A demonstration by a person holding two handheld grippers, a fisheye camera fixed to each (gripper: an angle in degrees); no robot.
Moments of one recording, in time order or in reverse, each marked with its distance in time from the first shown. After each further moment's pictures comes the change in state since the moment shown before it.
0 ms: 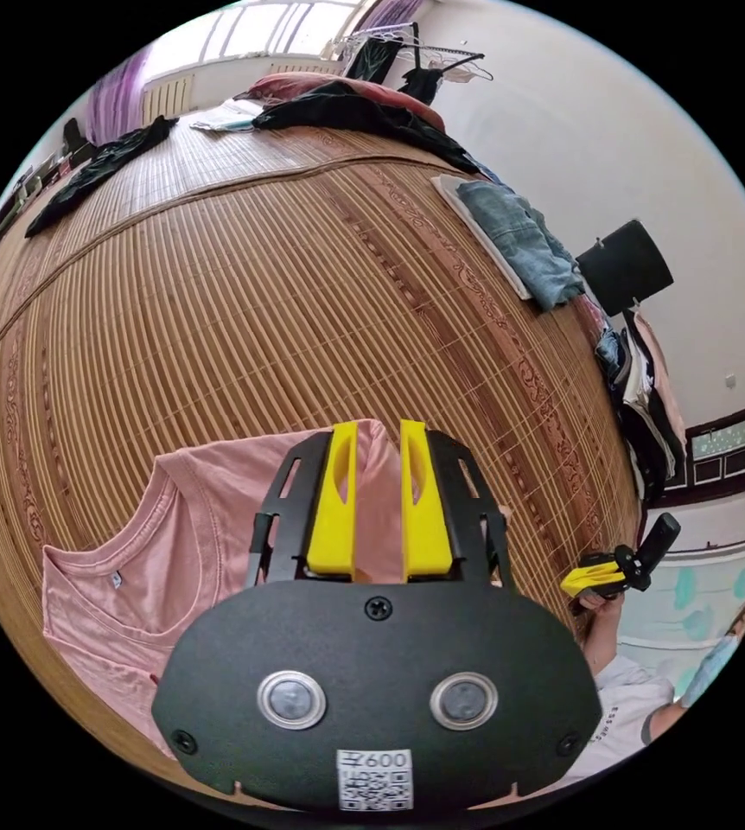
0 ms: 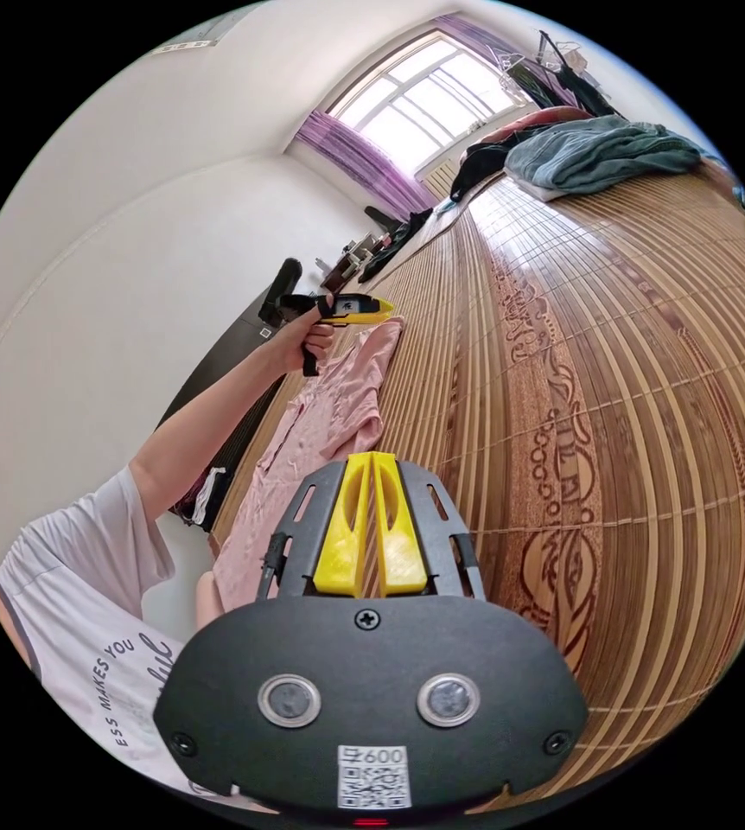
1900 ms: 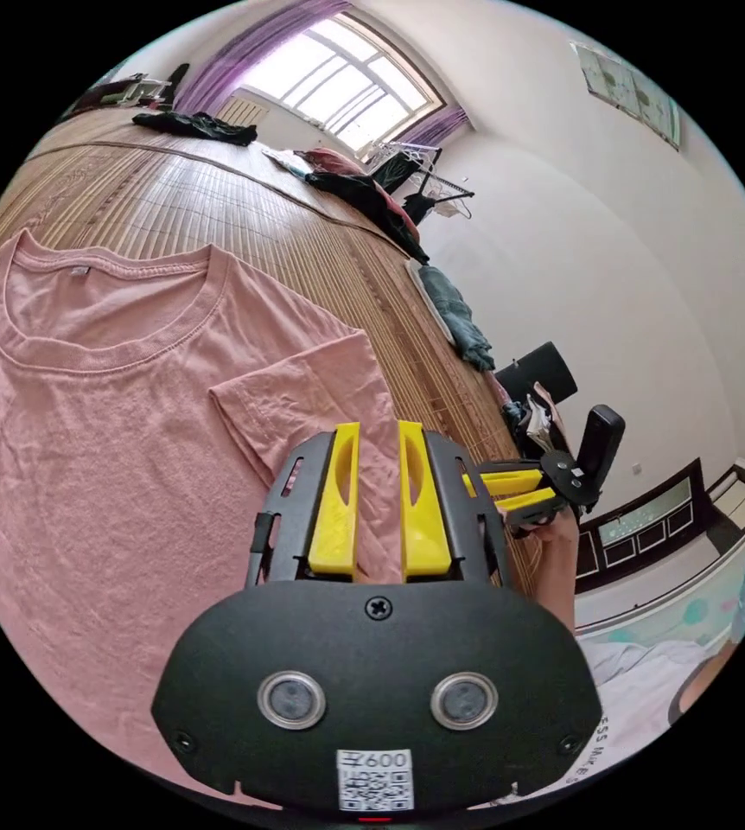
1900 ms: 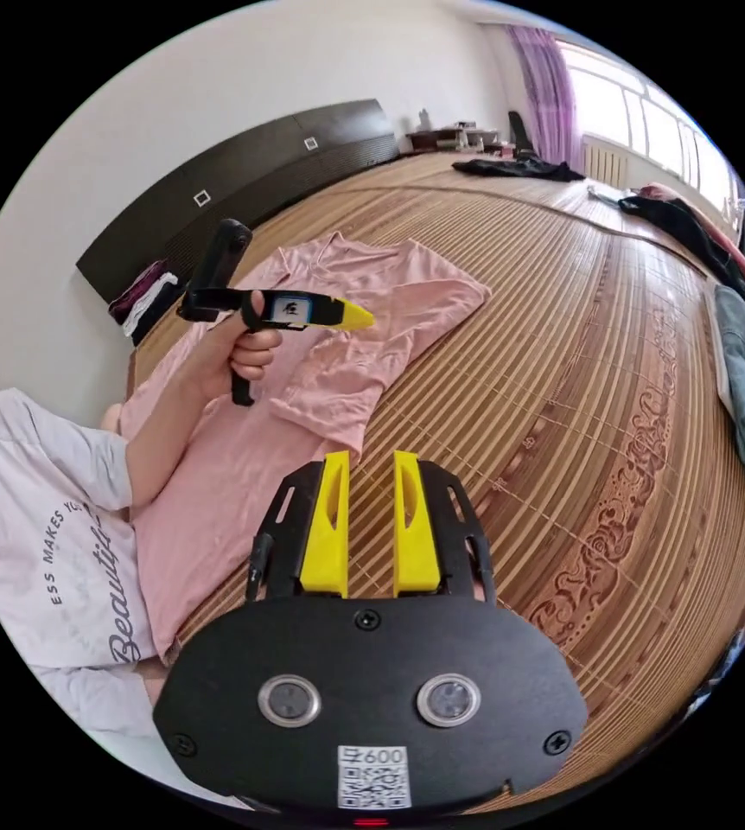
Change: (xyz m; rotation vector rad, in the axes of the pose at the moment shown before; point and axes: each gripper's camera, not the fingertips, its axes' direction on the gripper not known) left arm -0.002 0.363 -0.113 0.384 0.337 -0.155; right arm 0.019 -0.073 0.197 -0.479 0.194 -0.520
